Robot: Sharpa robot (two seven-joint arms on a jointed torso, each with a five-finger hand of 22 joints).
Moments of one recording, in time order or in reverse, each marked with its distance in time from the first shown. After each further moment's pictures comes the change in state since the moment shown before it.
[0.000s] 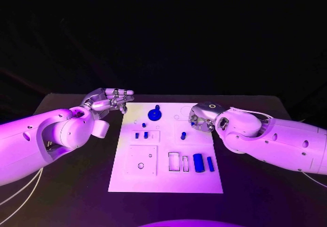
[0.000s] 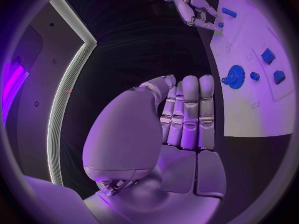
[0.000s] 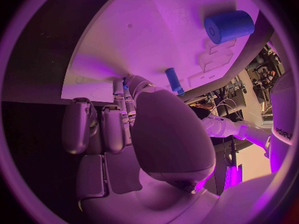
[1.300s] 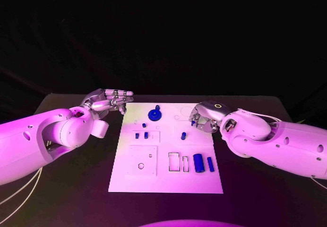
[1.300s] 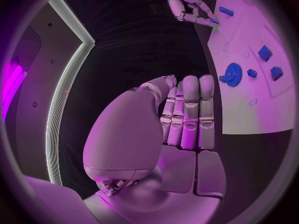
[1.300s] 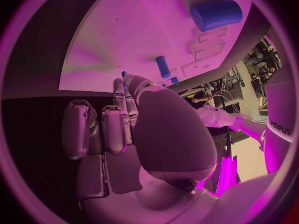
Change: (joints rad) left arm 0.000 0.002 0.000 -0.015 -0.004 0.006 -0.021; left_hand 0.005 0.005 -0.005 -0.011 0.000 -0.004 0.003 0.000 -0.003 -0.011 0.004 0.005 0.000 0.000 0.000 0.000 -0.003 0.000 0.000 0.000 0.000 -0.002; right arm -0.001 -0.077 0.006 0.105 0.022 -0.098 0.010; right_hand -0.028 -0.006 0.098 -0.065 -0.018 0.044 -0.009 0.001 0.015 0.050 -0.011 -0.020 -0.015 0.004 -0.004 0.010 0.002 -0.023 0.016 -0.009 0.050 0.000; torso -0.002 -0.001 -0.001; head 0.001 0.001
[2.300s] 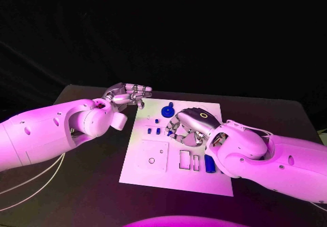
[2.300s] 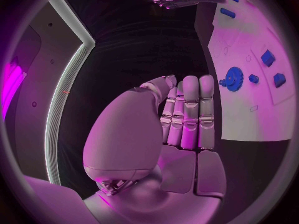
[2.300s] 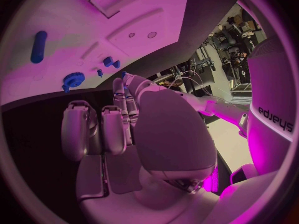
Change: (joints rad) left arm 0.000 0.036 -0.003 -0.018 -0.001 -0.001 -0.001; left_hand 0.000 0.000 0.000 0.000 0.000 0.000 0.000 0.000 -0.001 -0.003 0.003 0.000 0.000 0.000 0.000 0.000 -0.001 0.000 0.000 0.000 0.000 0.000; right arm -0.032 0.135 0.004 0.165 0.052 -0.062 0.032; right_hand -0.011 0.003 0.010 -0.010 0.000 0.000 0.000 -0.003 0.002 0.007 0.000 0.000 -0.002 0.000 0.000 0.000 0.002 0.000 0.003 -0.004 0.012 0.000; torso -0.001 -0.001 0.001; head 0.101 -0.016
